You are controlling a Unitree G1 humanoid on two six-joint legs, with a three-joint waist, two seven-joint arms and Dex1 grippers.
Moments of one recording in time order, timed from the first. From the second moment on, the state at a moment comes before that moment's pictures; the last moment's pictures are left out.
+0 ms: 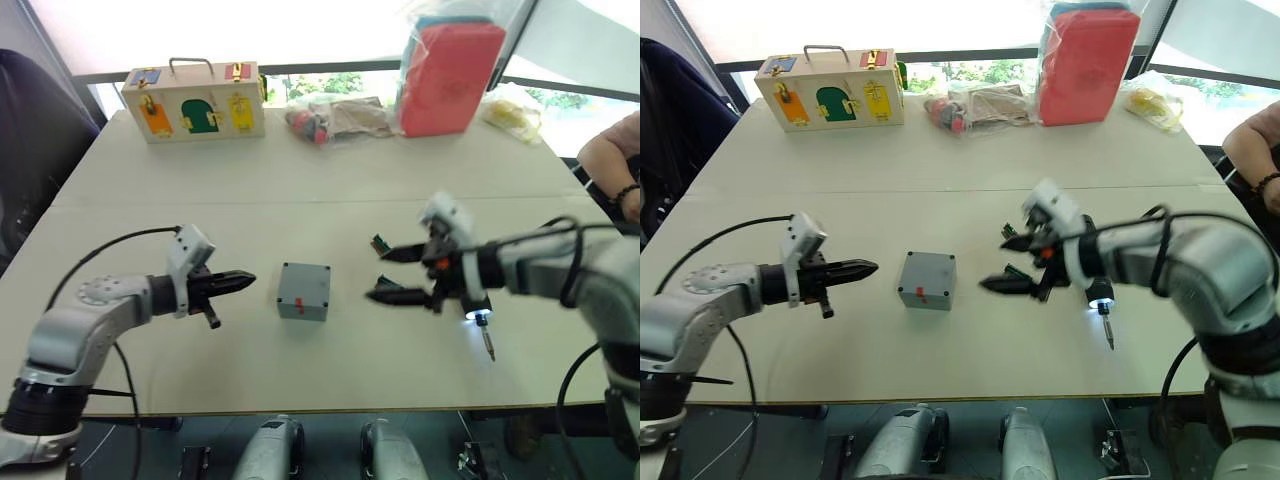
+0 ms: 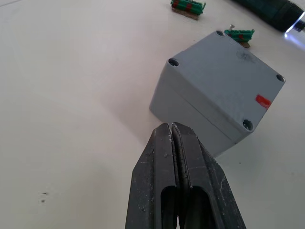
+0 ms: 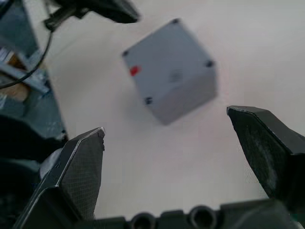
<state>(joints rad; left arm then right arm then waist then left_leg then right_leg) -0.30 0.75 0.02 -0.25 -0.56 0.76 -0.85 -0.57 -0.87 0.17 -0.55 0.80 1.11 0.71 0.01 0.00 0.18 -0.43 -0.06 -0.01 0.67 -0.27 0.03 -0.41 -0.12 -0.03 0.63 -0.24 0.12</state>
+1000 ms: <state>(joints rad) -0.50 0.70 -0.17 0.06 -0.29 0.55 -0.98 -0.48 -0.61 0.22 -0.65 0.72 1.24 0.62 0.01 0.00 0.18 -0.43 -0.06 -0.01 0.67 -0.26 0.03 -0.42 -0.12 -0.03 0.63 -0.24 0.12</state>
